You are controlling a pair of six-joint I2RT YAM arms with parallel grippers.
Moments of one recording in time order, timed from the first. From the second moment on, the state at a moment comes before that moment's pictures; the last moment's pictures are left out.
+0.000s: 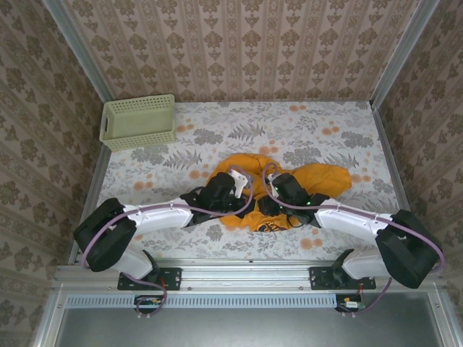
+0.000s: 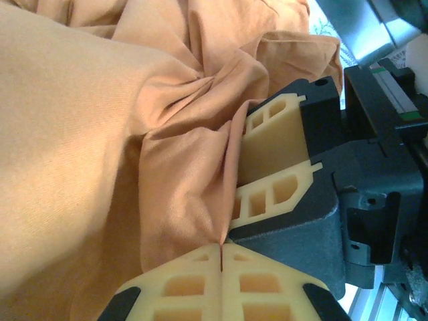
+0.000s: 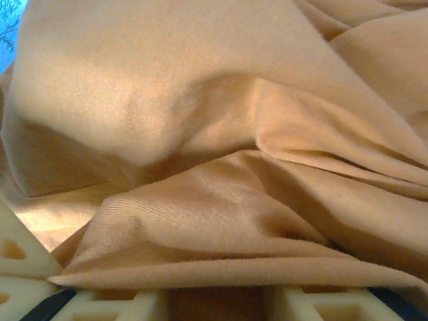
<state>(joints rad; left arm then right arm) -0.96 1.47 0.70 0.15 0.27 -0.49 0.68 1.32 0.60 -0.13 -0.05 0.41</state>
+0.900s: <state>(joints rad) -0.93 1.40 0.56 0.18 0.18 -0.53 0.73 1.32 0.64 -0.14 -0.02 0.43</state>
